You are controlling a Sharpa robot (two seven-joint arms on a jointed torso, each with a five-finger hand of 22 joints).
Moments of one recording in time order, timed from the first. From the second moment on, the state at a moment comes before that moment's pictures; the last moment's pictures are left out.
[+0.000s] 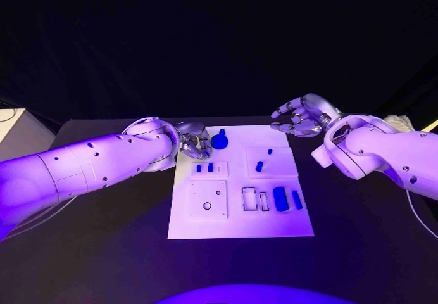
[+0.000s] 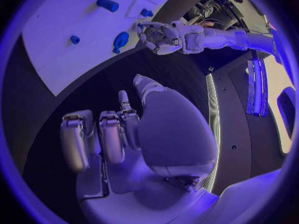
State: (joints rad) left arm 1.30 -0.57 -0.13 1.18 -1.23 -0.07 -0.07; left_hand 1.42 -0.20 0.58 0.02 0.29 0.99 0.14 0.29 0.44 1.02 0.07 0.53 0.19 1.37 0.01 1.44 1.09 0.12 1.21 0.11 1.29 1.20; right arm 1.37 -0.90 -0.17 1.54 -0.84 -0.49 0.00; right_hand 1.41 -0.19 0.30 0.27 0.23 0.89 0.17 0.18 0.37 1.46 0.09 1.46 1.31 1.47 0.02 1.56 1.31 0.01 1.47 0.12 1.56 1.31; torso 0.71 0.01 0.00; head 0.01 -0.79
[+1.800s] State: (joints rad) left arm 1.30 -0.57 -0.14 1.17 -1.25 -0.07 -0.04; left_hand 1.40 -0.21 0.58 -0.01 0.29 0.90 0.14 0.19 0.40 1.03 0.07 0.47 0.19 1.35 0.01 1.44 1.05 0.12 1.20 0.12 1.28 1.18; right arm 1.37 -0.91 -0.17 1.54 -0.84 -0.49 0.00; right_hand 1.41 -0.19 0.30 0.27 0.23 0.89 0.17 0.18 0.37 1.46 0.09 1.46 1.31 1.47 0.02 1.56 1.31 0.01 1.47 0.12 1.56 1.31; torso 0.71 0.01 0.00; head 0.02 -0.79
